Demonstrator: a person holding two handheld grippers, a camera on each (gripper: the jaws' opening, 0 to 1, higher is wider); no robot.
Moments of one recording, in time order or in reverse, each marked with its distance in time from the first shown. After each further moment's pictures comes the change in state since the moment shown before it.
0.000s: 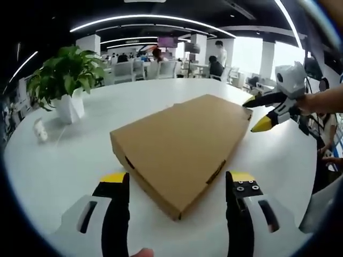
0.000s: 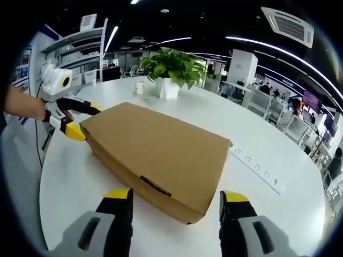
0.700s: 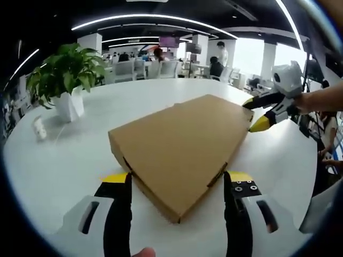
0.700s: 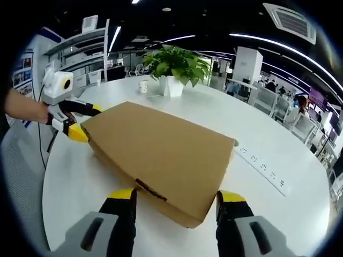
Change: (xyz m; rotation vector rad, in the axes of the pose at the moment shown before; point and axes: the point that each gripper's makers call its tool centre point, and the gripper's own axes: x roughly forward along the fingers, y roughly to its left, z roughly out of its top) left arm 0.005 0.000 0.000 -0.008 -0.003 -0.003; right arm 0.003 0.005 0.003 0.014 0.012 0.052
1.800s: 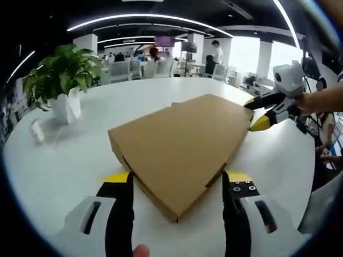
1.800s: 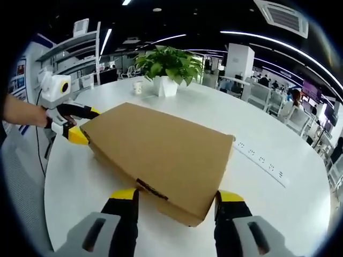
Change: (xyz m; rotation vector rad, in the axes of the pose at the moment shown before) left arm -0.002 0.001 -0.001 0.024 0.014 -0.033; right arm -0.005 0.008 -0.004 0.053 0.002 -0.041
